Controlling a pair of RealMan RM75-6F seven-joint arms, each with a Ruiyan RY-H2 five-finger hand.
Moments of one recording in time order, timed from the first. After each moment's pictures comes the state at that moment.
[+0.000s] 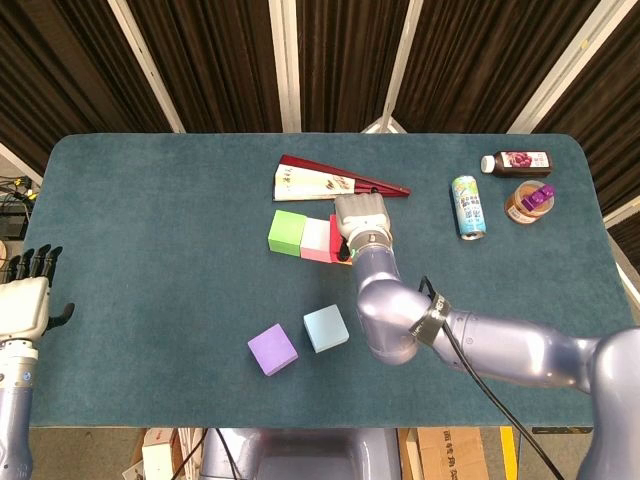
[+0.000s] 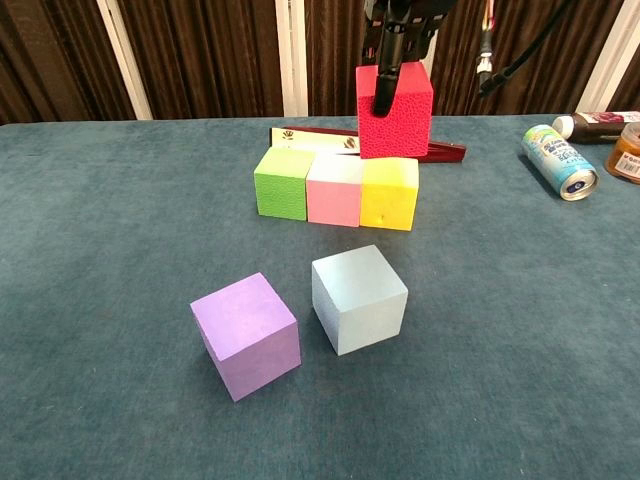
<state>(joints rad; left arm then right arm) -0.27 -1.30 -0.17 -1.46 1.12 1.27 0.32 1.50 -1.30 0.54 -1.54 0.68 1.02 -1.36</state>
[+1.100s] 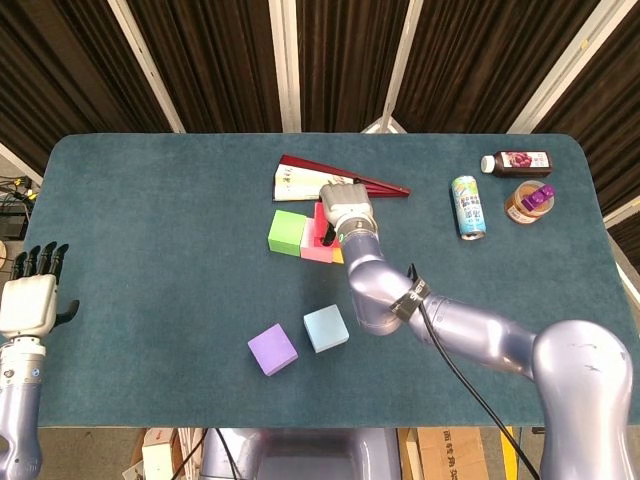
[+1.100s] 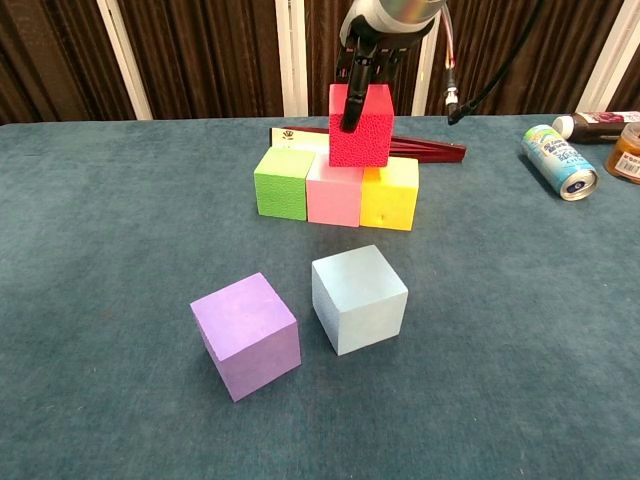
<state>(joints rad) -0.29 -1.34 -0.17 -1.41 1.12 1.29 0.34 1.48 -1.47 0.52 -1.27 0.55 0.83 -1.31</state>
